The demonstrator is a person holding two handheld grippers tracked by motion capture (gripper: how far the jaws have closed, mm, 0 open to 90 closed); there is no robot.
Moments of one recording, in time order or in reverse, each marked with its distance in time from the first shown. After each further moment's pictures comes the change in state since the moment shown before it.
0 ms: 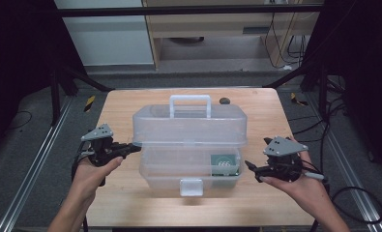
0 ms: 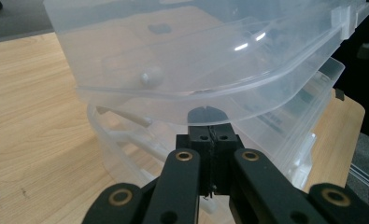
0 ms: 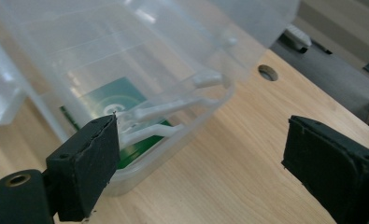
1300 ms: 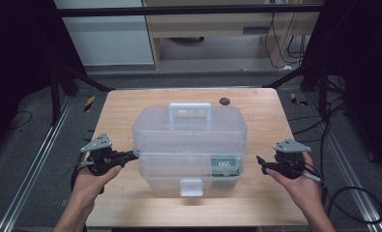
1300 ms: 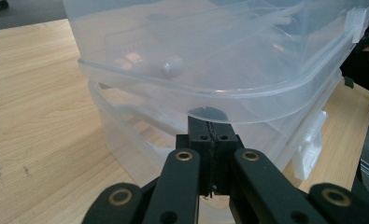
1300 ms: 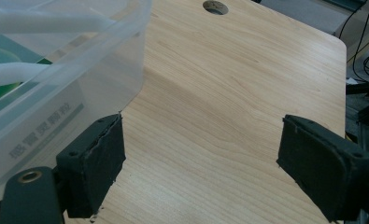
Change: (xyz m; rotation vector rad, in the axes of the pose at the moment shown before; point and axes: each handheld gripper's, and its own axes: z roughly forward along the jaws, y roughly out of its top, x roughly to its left) left arm -0.002 -0.028 -0.001 0.005 0.018 0.021; right arm -0.030 -0.066 0.042 0.076 -0.170 0.246
